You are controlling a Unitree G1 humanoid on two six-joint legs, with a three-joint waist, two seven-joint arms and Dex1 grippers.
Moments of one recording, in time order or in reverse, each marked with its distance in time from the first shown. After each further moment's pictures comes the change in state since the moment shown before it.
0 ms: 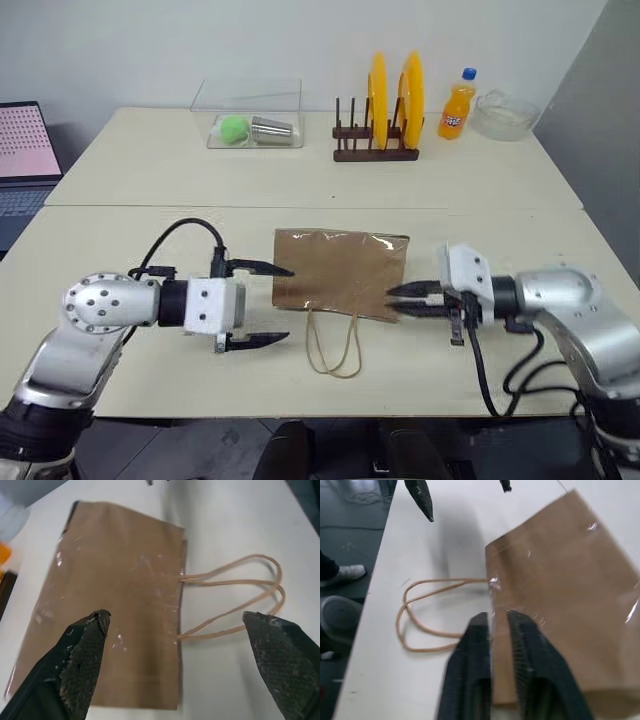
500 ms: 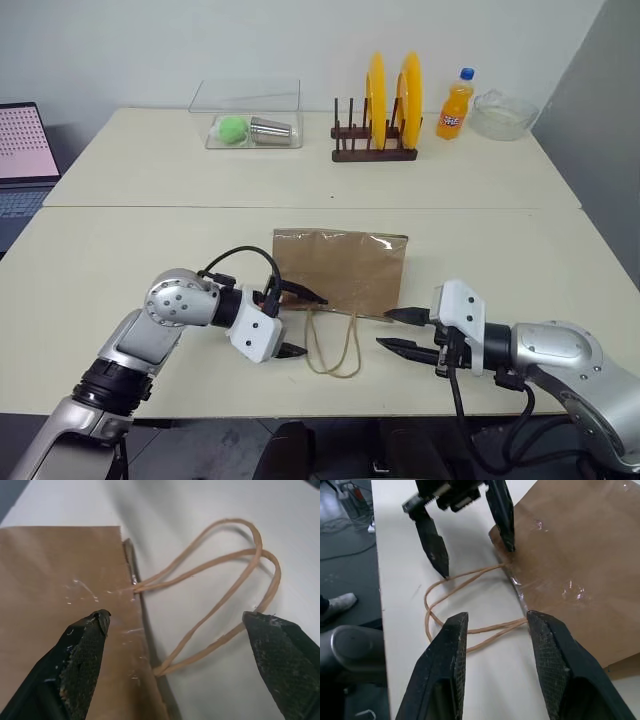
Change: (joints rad) left arm -0.203 -0.152 -0.273 0.362 0.229 -0.424 -0.037; right arm 0.195 0.031 0.007 -0.271 0.085 0.200 -0.304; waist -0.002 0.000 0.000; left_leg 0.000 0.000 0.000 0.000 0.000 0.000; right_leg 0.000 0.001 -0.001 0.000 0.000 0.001
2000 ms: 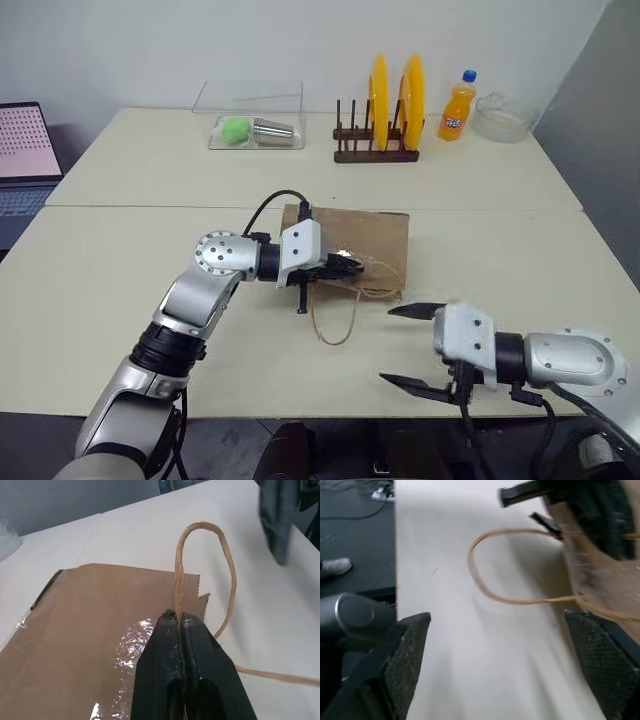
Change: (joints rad) left arm -0.209 -0.208 0.008 -0.066 -0.236 0.712 0.116; right arm -0.018 -0.227 0.127 -0.028 -0.055 -0.236 -0.001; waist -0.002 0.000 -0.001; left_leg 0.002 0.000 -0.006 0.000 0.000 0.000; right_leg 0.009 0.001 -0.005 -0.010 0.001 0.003
